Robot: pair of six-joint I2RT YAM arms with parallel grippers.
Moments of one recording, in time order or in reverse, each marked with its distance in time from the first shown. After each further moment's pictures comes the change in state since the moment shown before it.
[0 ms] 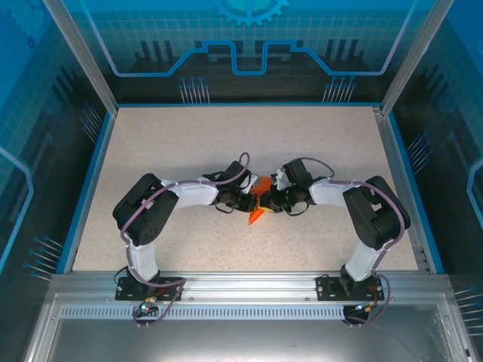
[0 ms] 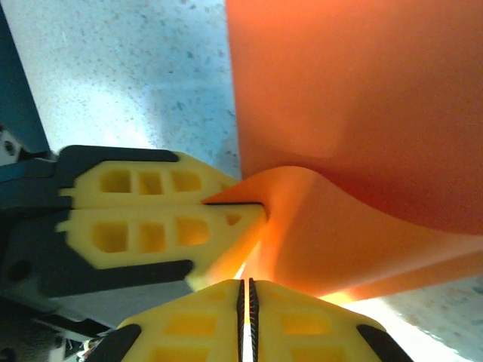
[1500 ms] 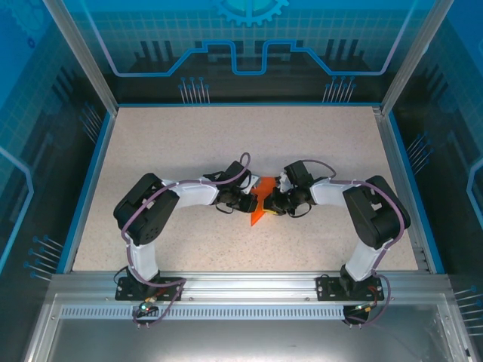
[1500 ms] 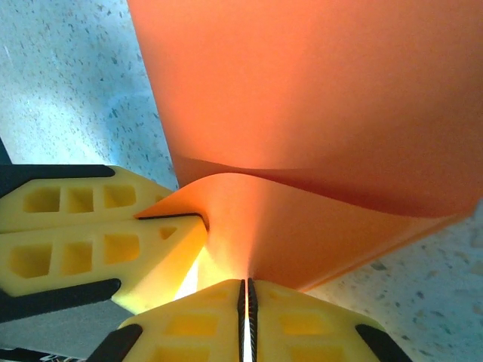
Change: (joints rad) left arm 0.000 0.008 0.005 0.000 0.034 0.011; right arm -0.010 0.004 -0.002 -0.065 0.062 -0.001
